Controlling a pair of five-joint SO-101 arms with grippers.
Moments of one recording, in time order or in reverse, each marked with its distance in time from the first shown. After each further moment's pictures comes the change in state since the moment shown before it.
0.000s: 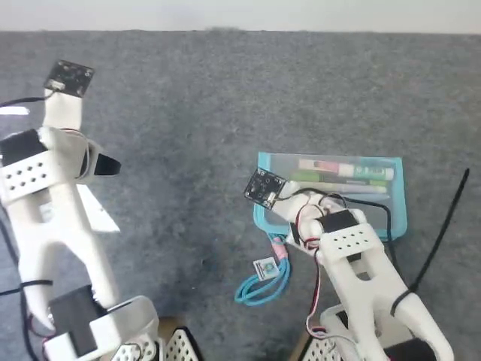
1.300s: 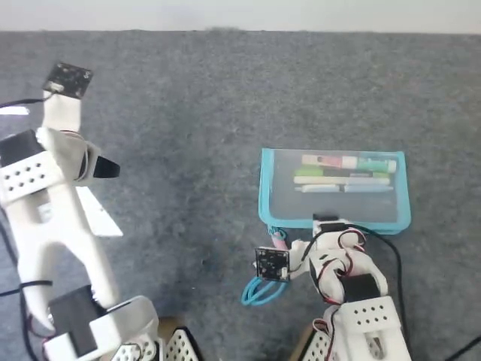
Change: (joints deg) left arm -0.5 0.0 0.0 1.2 -0.3; right arm 6.9 -45.2 32.0 -6.9 39.1
